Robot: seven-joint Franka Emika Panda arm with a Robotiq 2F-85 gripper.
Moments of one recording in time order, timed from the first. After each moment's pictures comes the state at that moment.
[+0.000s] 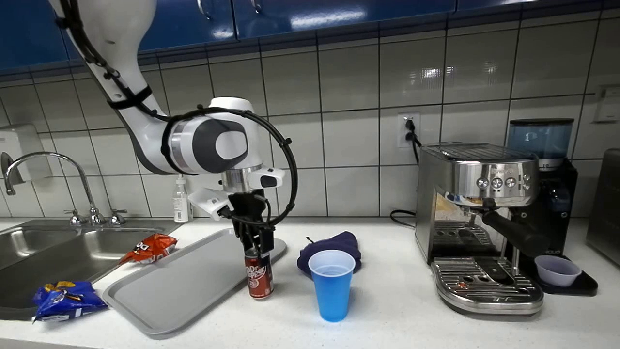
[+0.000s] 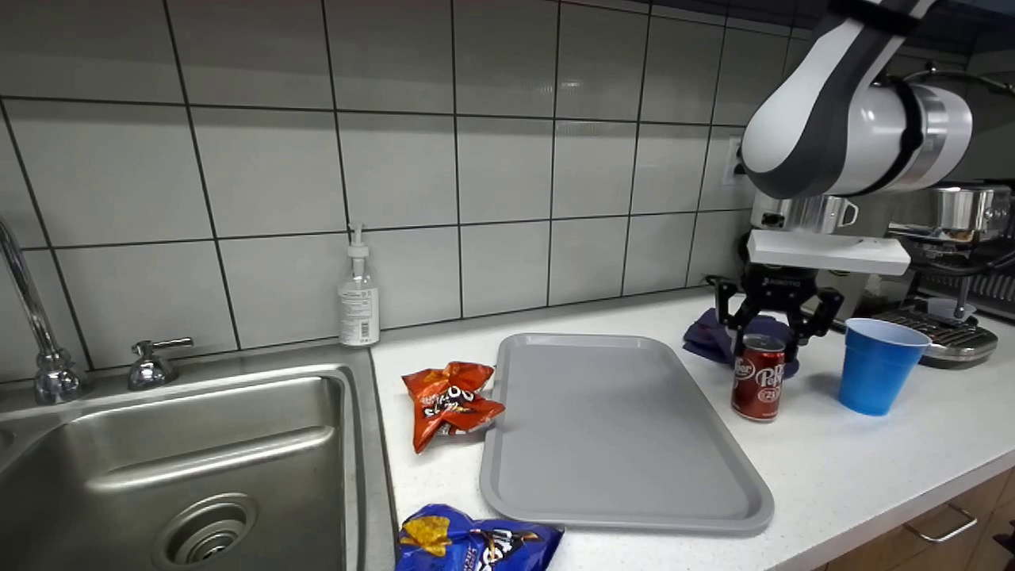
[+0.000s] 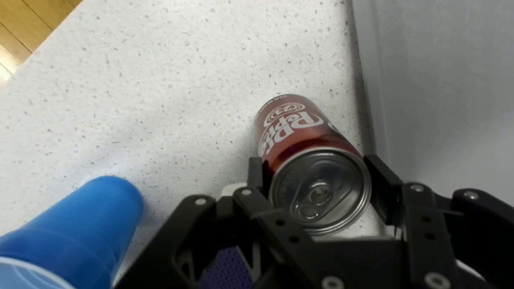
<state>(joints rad) 0.00 0.17 -0.17 -2.51 0.03 2.70 0.35</state>
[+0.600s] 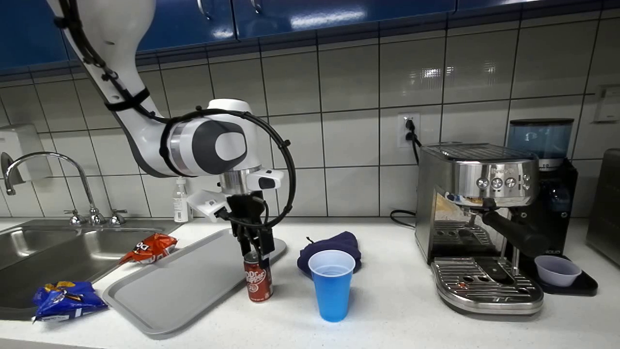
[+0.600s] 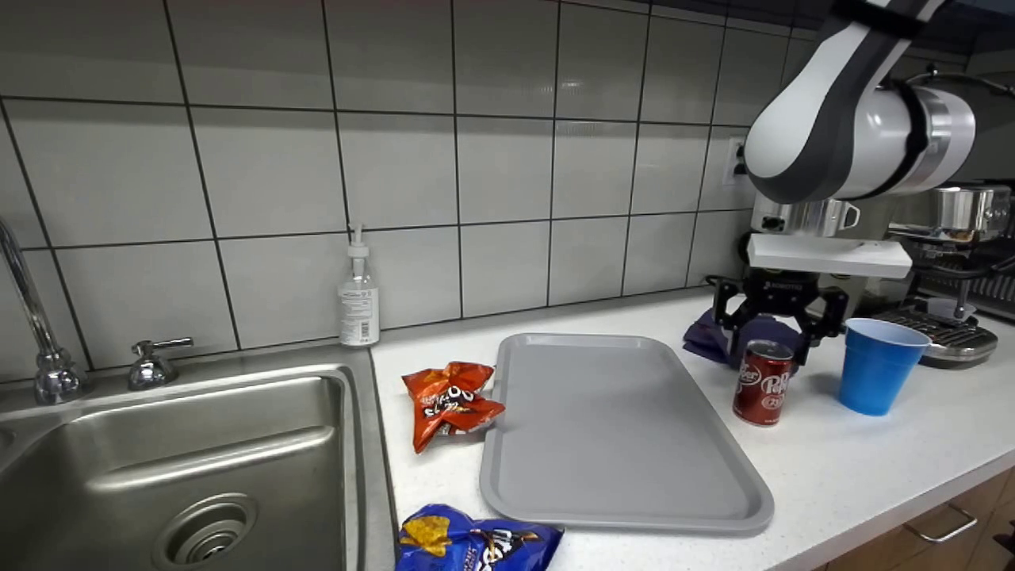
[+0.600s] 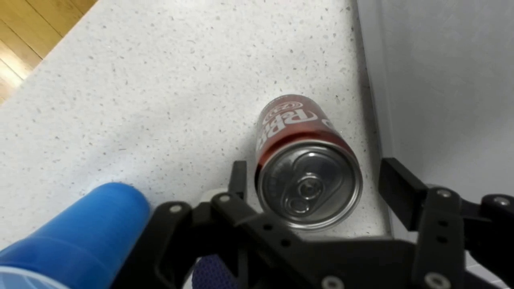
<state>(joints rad) 0.01 0.17 -0.17 -2.52 0.00 2.70 0.39</state>
